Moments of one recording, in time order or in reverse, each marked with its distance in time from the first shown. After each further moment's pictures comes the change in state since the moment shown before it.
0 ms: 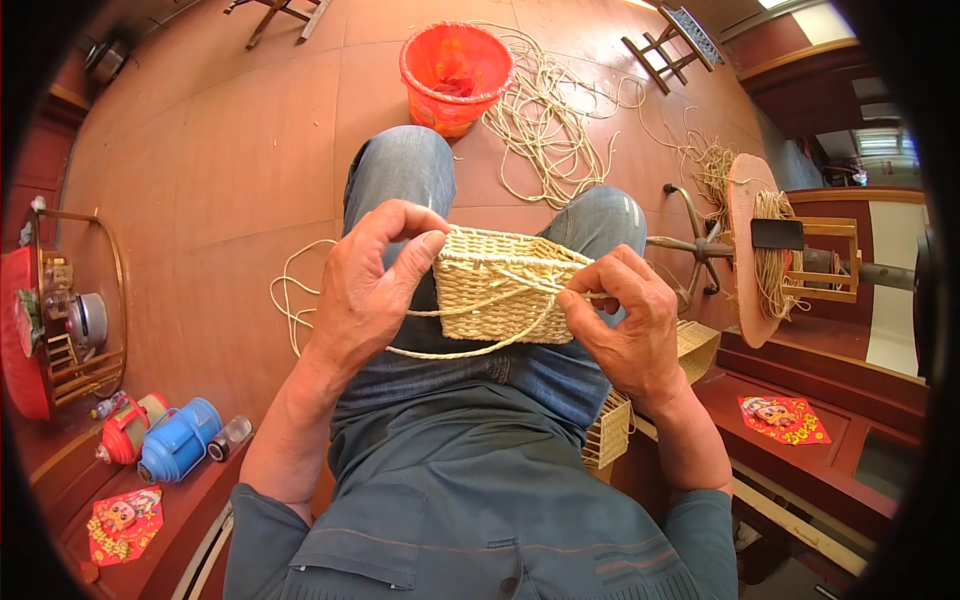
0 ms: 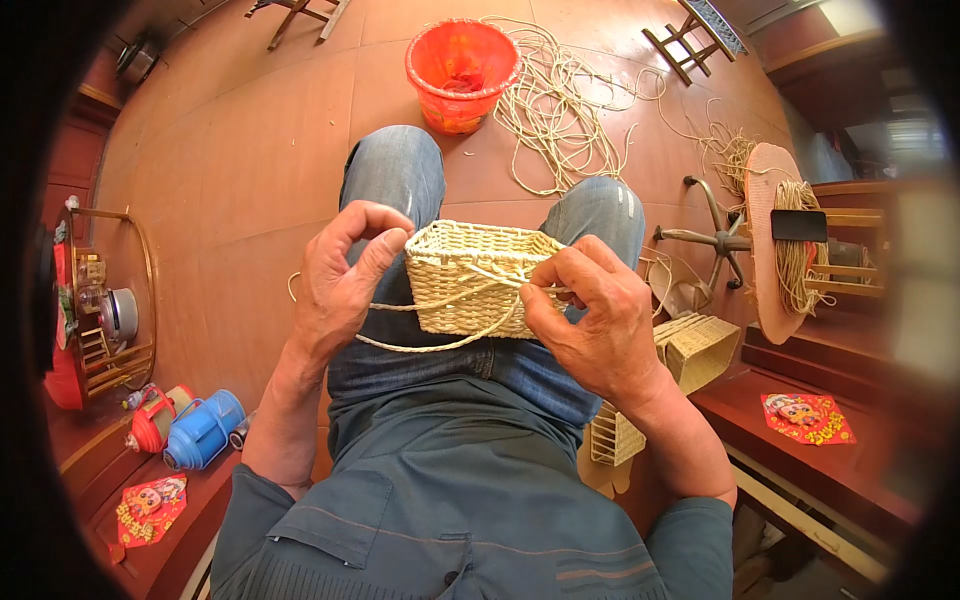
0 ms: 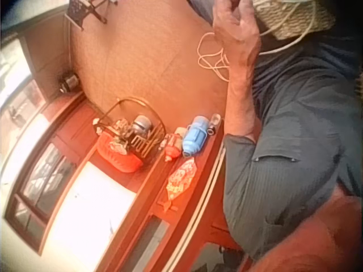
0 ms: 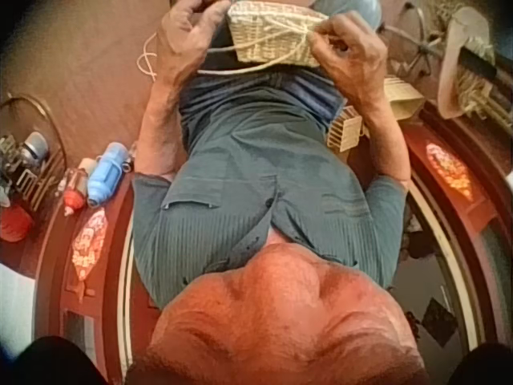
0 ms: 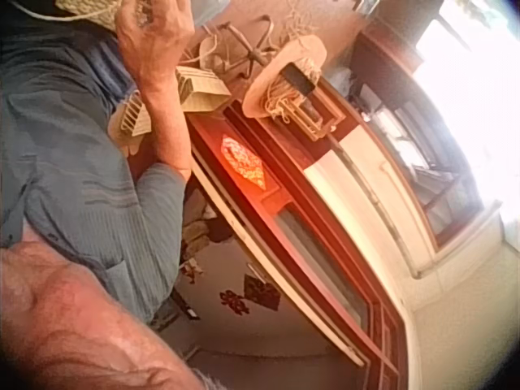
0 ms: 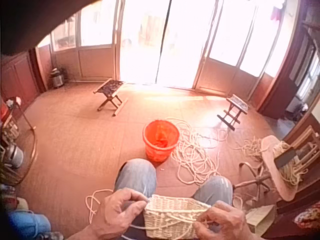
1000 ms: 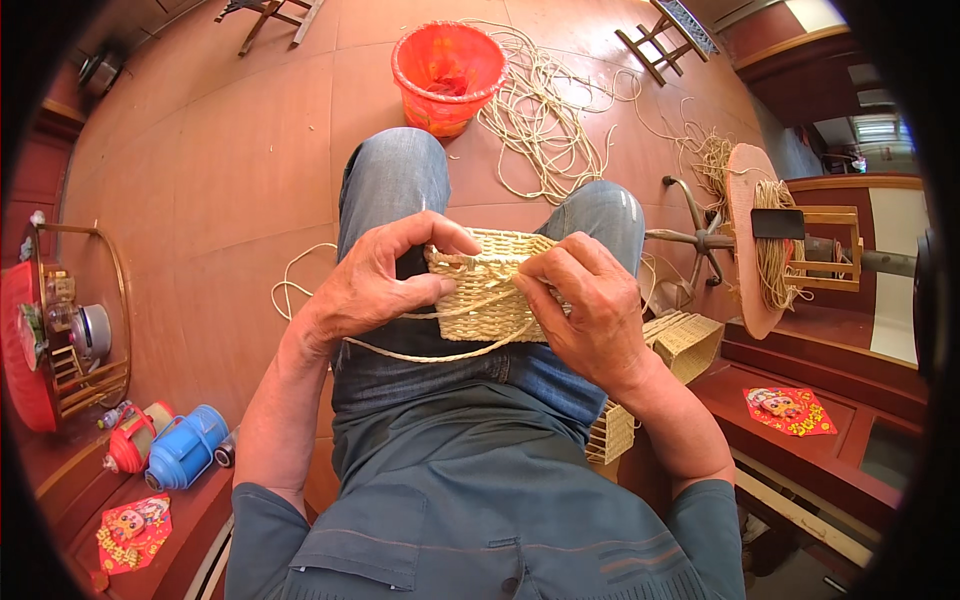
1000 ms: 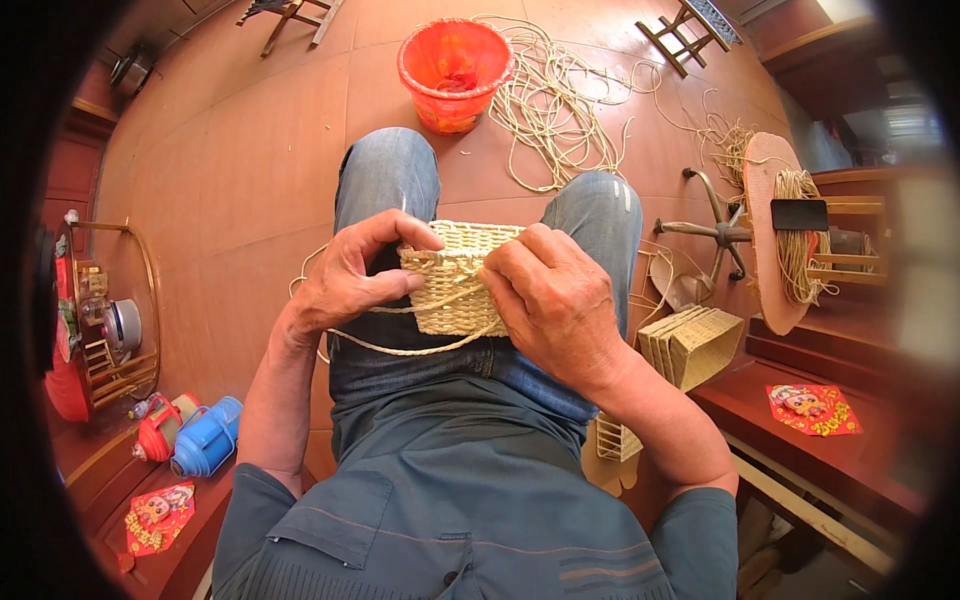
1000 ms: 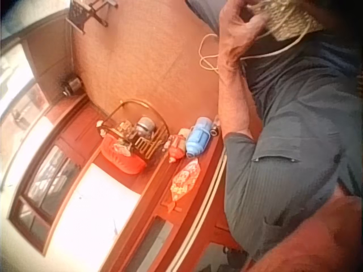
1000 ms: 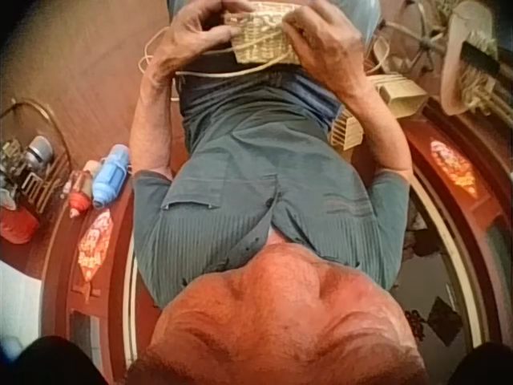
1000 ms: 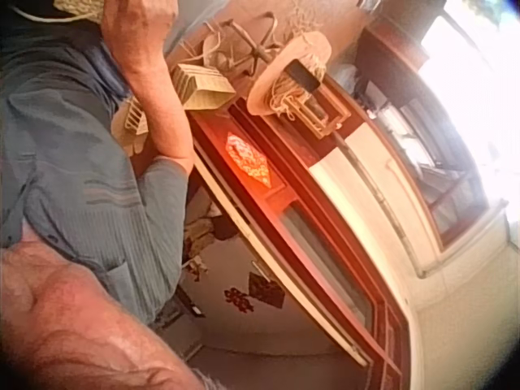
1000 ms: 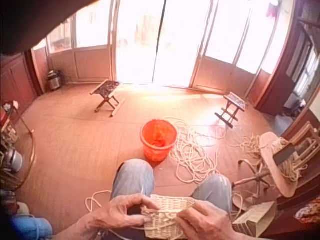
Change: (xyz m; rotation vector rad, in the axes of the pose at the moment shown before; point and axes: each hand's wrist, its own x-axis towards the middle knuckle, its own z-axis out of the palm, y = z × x) left_hand 0.023 -0.016 -0.011 -0.310 -0.519 -0.177; right_hand 0.014 0.008 0.032 -0.136 0.061 -0.296
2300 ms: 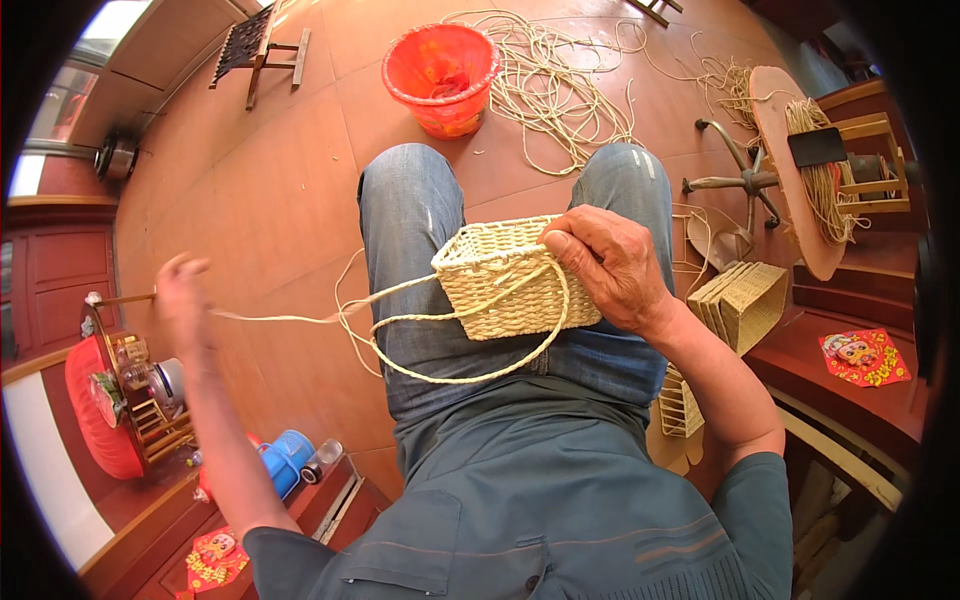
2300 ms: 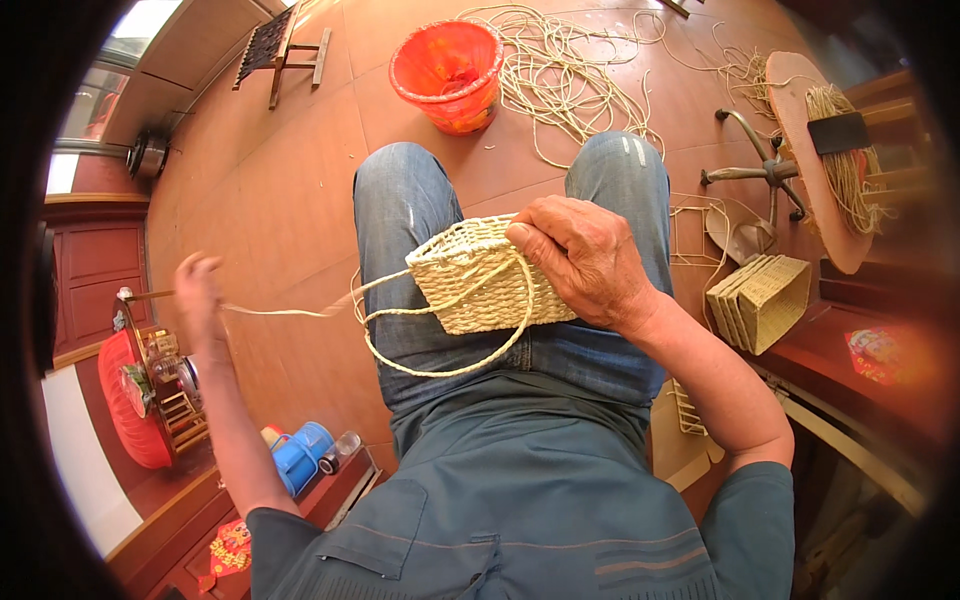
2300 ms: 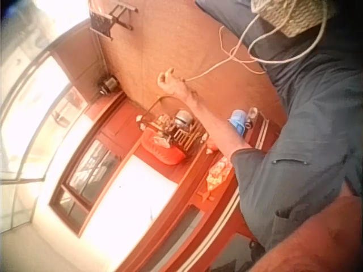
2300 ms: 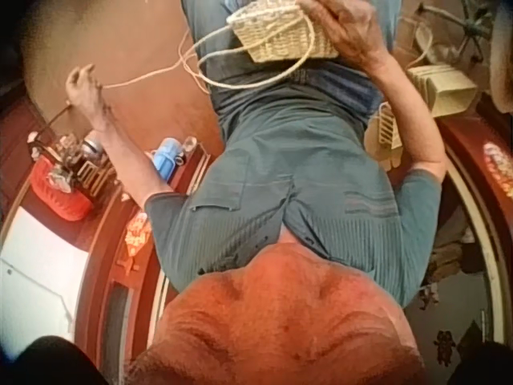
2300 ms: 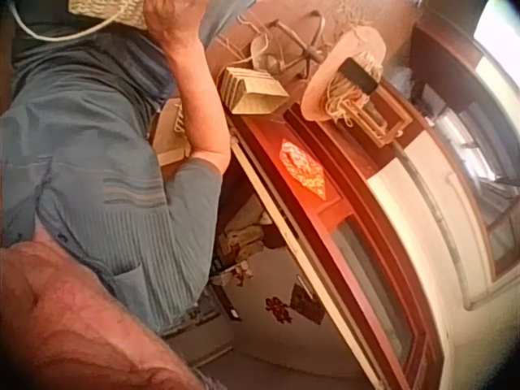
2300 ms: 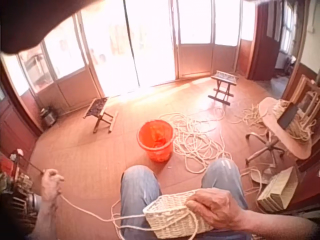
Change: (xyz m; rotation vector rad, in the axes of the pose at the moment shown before) left_hand -0.102 0.000 -0.225 0.615 1.120 -0.081; right_hand -0.023 0.053 0.016 0.278 0.051 0.202
